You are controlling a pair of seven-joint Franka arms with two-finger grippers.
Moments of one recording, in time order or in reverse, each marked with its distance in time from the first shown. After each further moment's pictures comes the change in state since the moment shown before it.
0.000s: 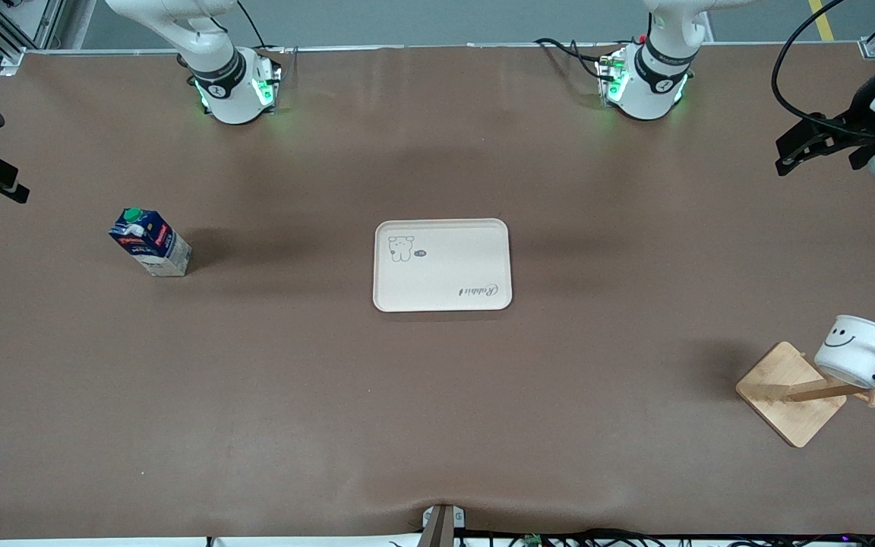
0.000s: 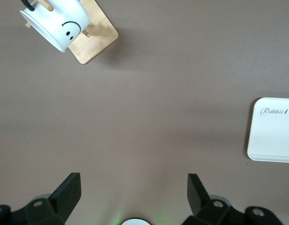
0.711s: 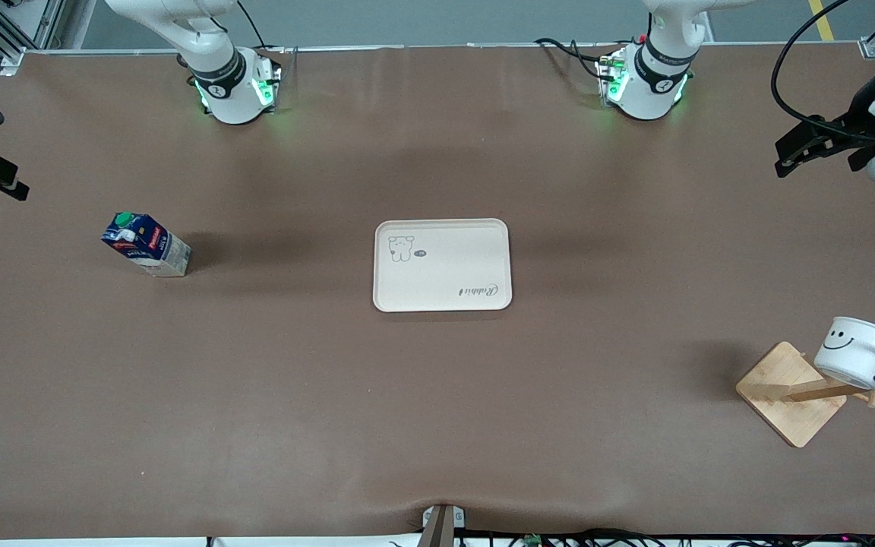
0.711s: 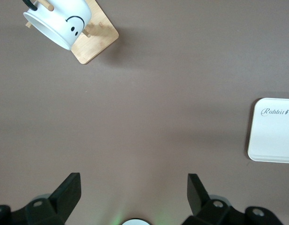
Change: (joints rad) left arm 0.002 0.000 0.002 -0.001 0.000 0.005 0.002; right arm 0.000 -0.003 0.000 0.000 -0.001 -0.010 -0.001
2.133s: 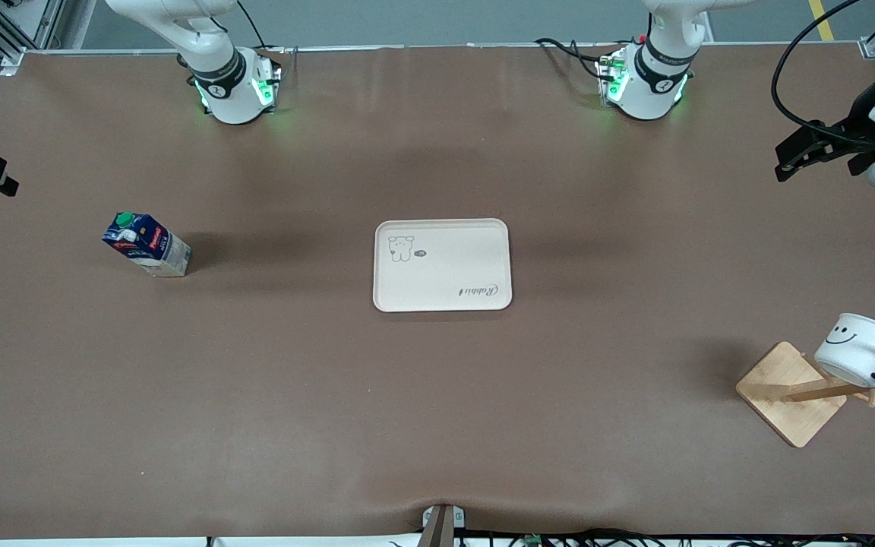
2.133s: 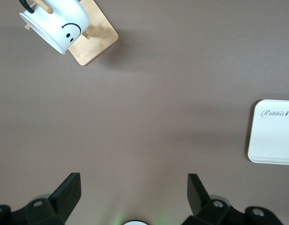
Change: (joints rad) left arm 0.000 0.011 0.001 0.005 0.000 0.007 0.001; right arm -0.001 0.000 -0.006 0.028 -0.002 -0.016 0.000
